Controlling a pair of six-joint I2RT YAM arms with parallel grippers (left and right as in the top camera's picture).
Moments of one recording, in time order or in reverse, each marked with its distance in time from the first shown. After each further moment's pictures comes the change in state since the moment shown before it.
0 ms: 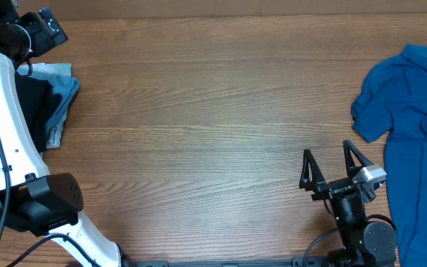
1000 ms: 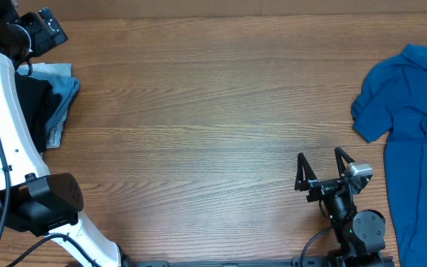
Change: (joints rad) left arm 0.000 0.000 0.000 0.000 0.000 0.000; right arm -0.018 -0.003 -0.064 -0.128 -0.003 0.003
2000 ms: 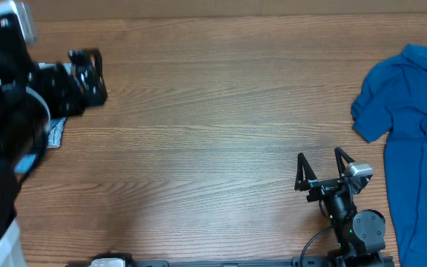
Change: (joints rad) left arm -0.336 -0.611 -0.008 -0.206 -0.037 0.000; right arm 0.000 0.000 0.000 0.000 0.000 0.000
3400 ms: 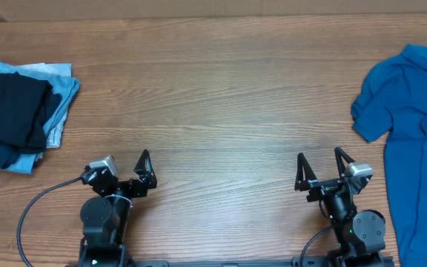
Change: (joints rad) left arm -0.006 -0.999 -2.261 1.564 -0.032 -0.138; right arm 0.000 -0.003 0.000 0.000 -0.002 0.001
